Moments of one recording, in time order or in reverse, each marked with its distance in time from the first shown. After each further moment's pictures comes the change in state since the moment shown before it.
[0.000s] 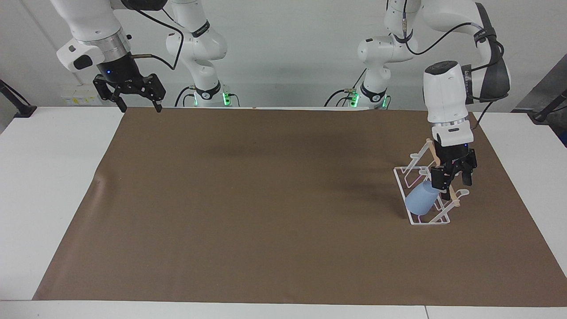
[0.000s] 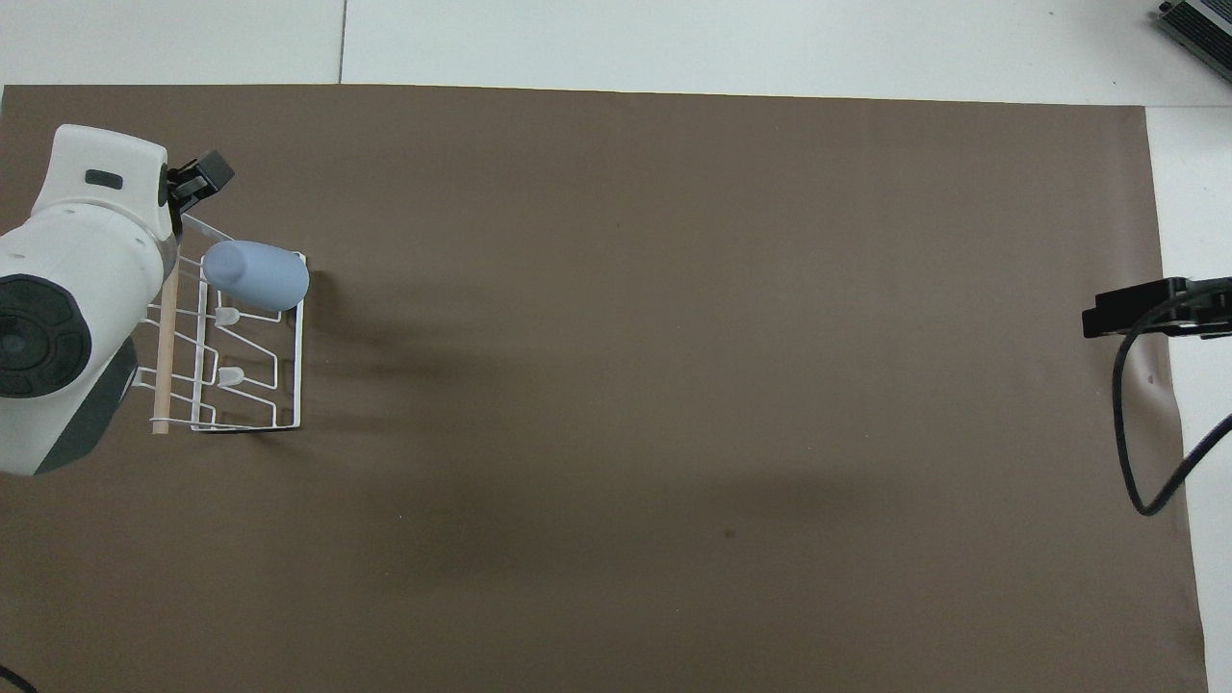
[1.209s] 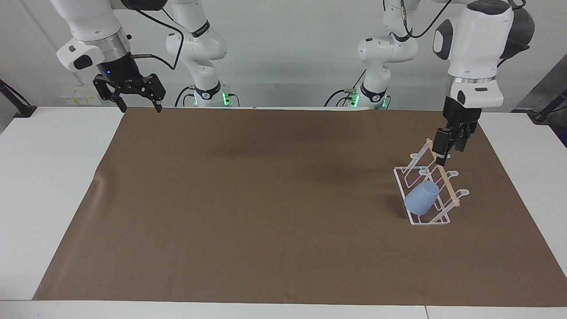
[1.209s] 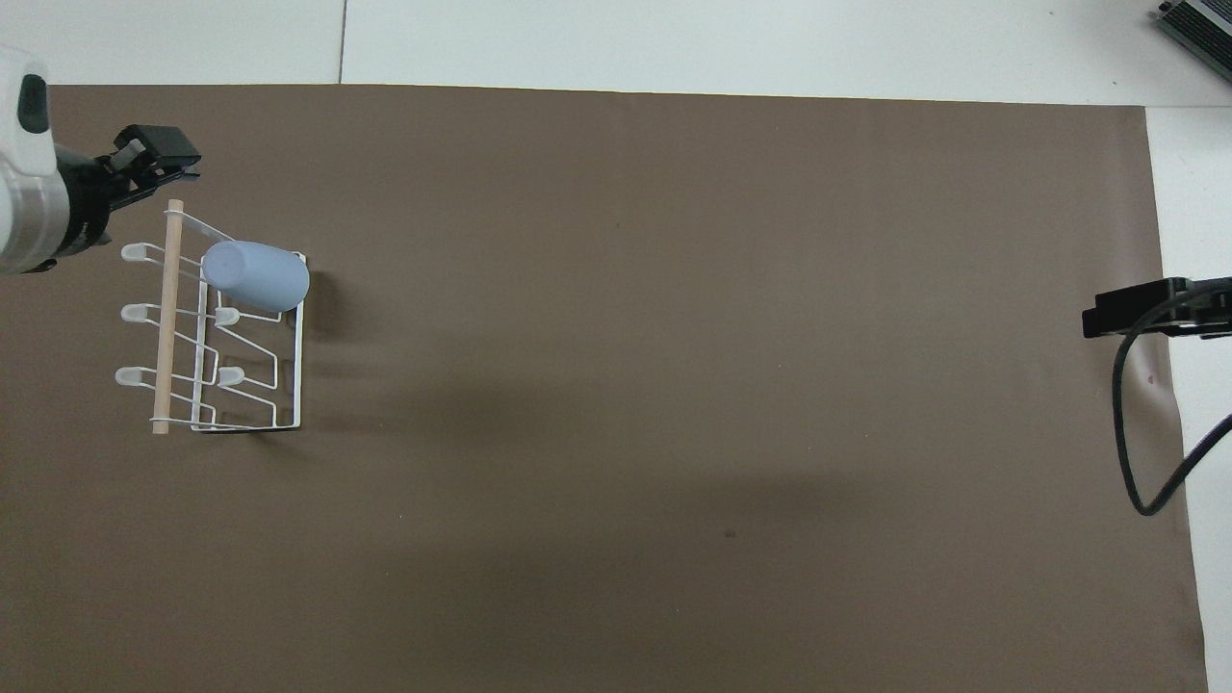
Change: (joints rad) left arm -0.027 -0.083 -0.029 0.285 -0.532 -0.565 0.347; right arm 0.000 0.000 0.000 0.000 0.000 0.000 0.000
